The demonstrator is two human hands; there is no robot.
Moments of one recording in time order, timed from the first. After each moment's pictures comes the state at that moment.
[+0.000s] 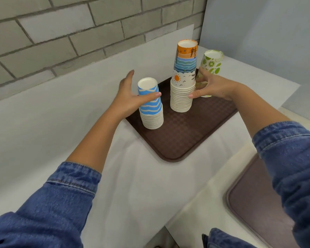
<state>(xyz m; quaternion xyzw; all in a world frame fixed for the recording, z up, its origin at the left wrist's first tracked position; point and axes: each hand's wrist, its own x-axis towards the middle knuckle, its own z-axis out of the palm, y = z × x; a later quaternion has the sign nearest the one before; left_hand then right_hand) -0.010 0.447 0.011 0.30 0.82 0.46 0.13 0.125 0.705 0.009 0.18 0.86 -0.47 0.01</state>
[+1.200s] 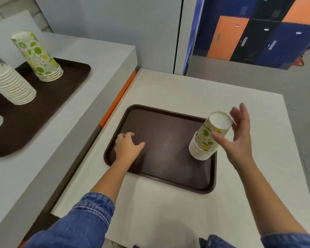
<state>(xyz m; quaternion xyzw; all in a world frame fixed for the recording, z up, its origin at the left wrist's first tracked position) 0.405 0.576 -0.171 0.42 0.85 0.19 0.24 0.701 0.625 -0.100 0.48 0.63 -0.38 -0.48</state>
